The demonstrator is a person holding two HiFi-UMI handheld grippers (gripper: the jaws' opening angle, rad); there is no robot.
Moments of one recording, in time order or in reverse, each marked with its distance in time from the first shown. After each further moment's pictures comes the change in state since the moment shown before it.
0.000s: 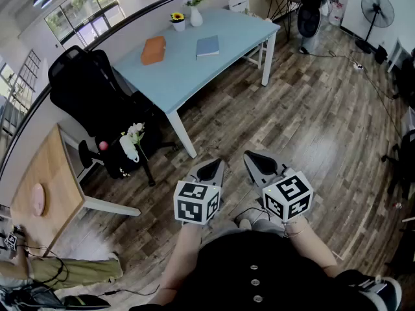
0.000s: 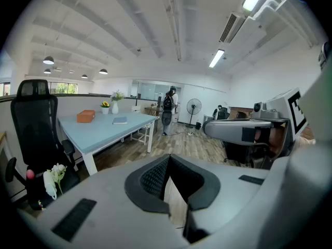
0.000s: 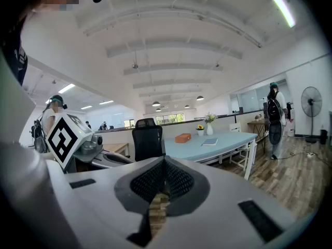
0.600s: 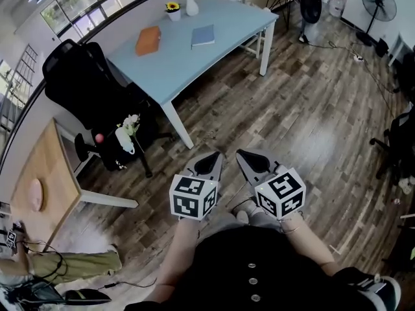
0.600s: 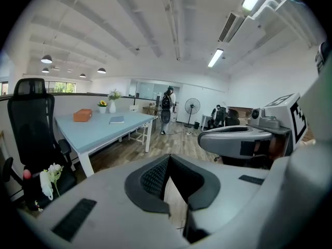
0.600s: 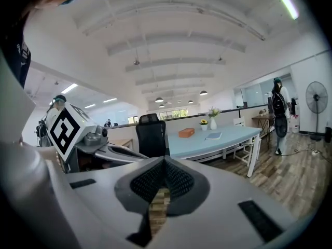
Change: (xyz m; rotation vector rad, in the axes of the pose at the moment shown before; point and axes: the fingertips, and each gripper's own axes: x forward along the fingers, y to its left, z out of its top) left arm 0.018 -0.009 0.003 0.014 -0.001 -0.014; right arm 0.007 -0.004 -0.021 0.003 0.040 0.045
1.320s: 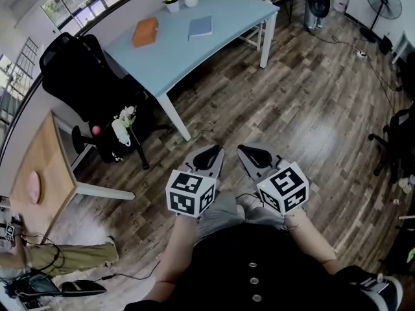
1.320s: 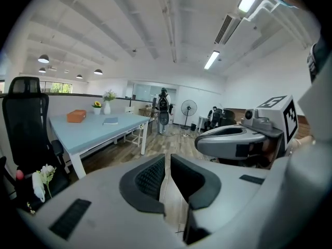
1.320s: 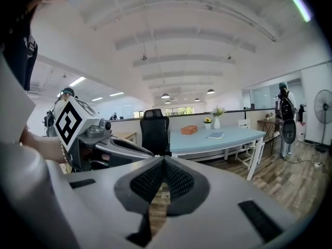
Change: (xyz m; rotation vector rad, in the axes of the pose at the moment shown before) left arm 0.017 -0.022 -0.002 0.013 -0.028 -0.037; right arm -0.014 -0.019 -0.015 -0.080 0.046 0.054
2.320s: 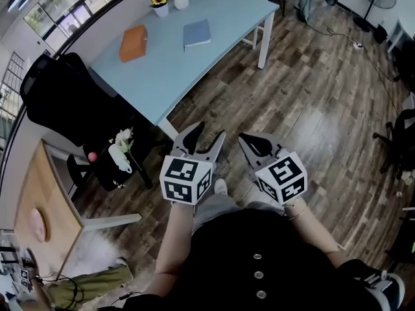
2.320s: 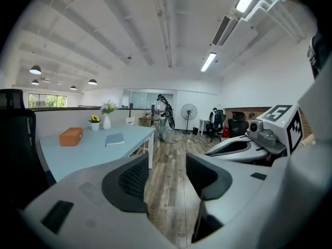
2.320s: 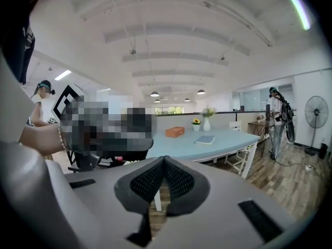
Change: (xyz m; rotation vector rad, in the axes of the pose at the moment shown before) left arm 0.097 0.156 0.099 0.098 -0.064 -0.015; right arm 0.148 -0.106 0.045 0.007 0.014 -0.126
